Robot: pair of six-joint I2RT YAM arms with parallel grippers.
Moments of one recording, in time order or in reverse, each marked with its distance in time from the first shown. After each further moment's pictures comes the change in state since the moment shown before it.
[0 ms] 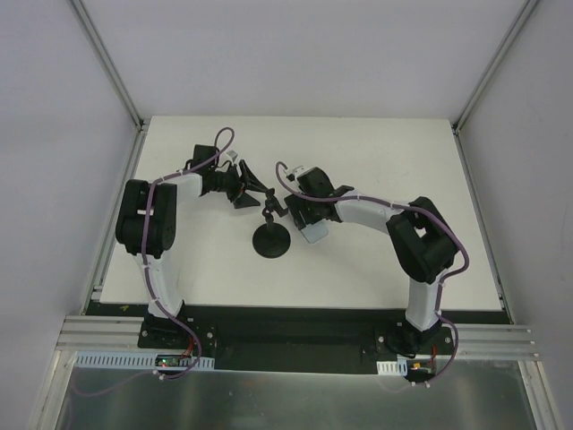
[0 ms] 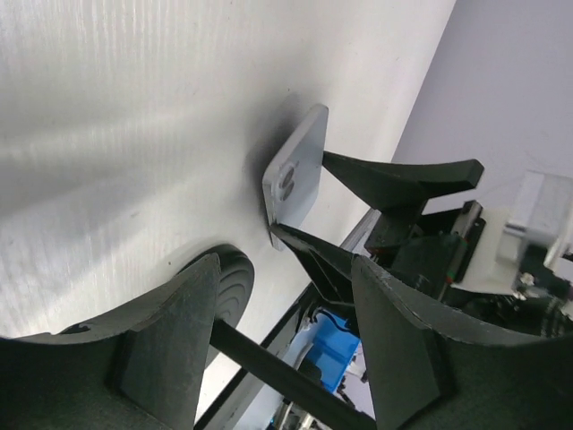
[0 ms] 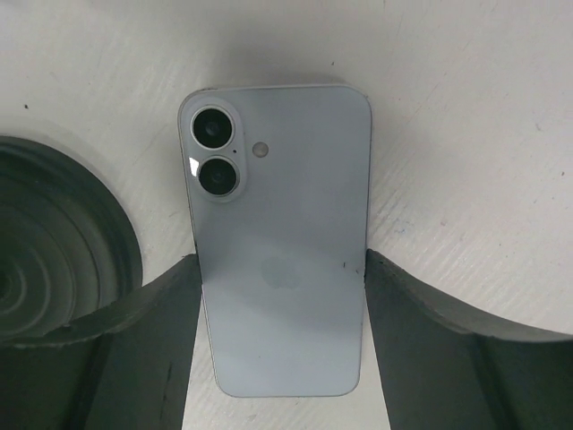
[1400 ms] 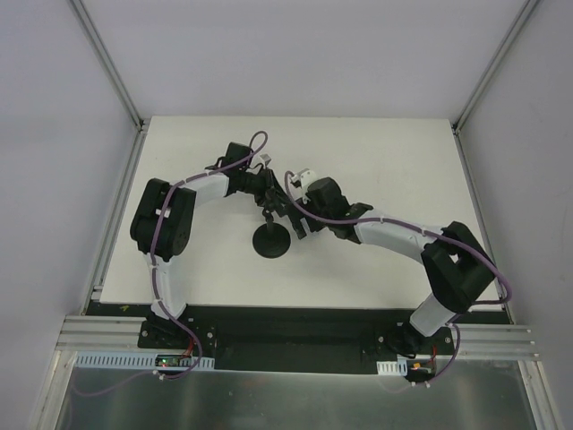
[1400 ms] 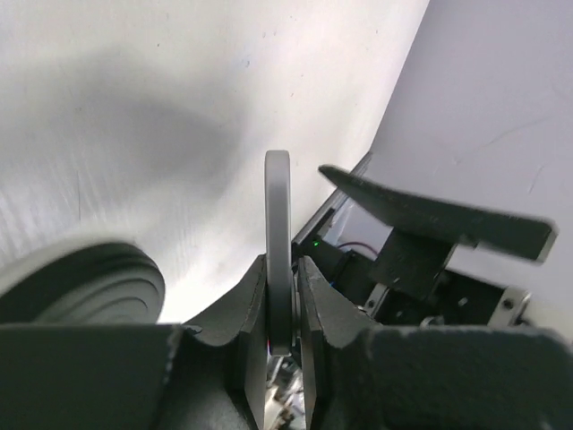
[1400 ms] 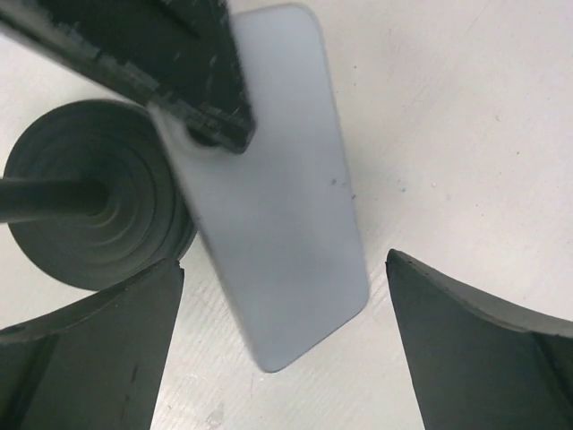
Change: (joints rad) left arm -0.208 0.066 0.114 -0.057 0.027 -0.049; right arm 0.039 -0.263 -0.223 0.151 -0.014 -0.012
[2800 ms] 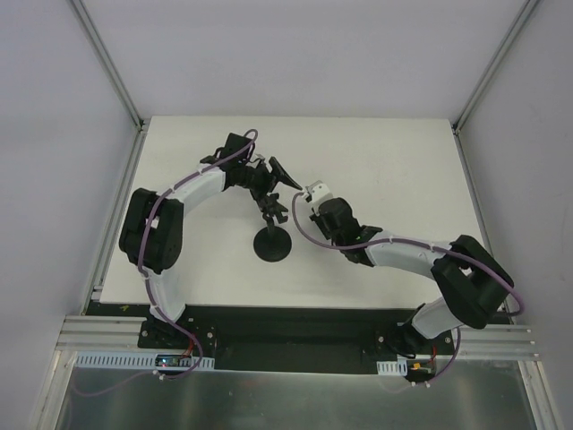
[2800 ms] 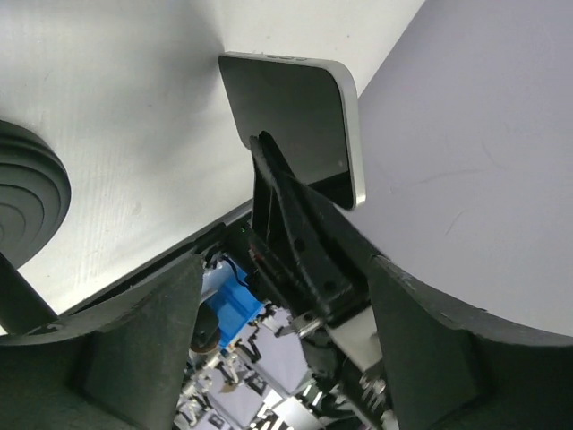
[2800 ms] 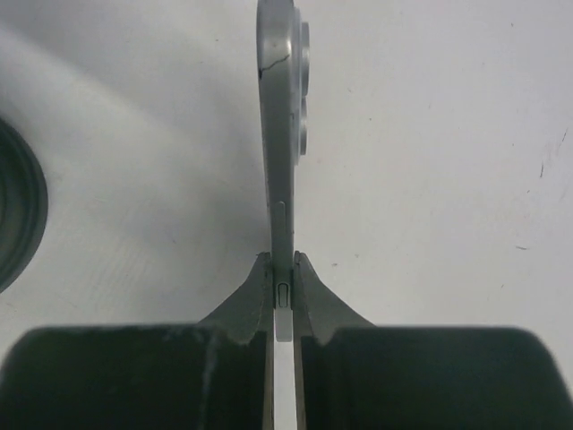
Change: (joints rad) left arm -0.037 -0.149 0.055 -0.254 -0.114 -0.317; right arm 0.089 -0.120 -0.262 0.273 0.370 -0.187
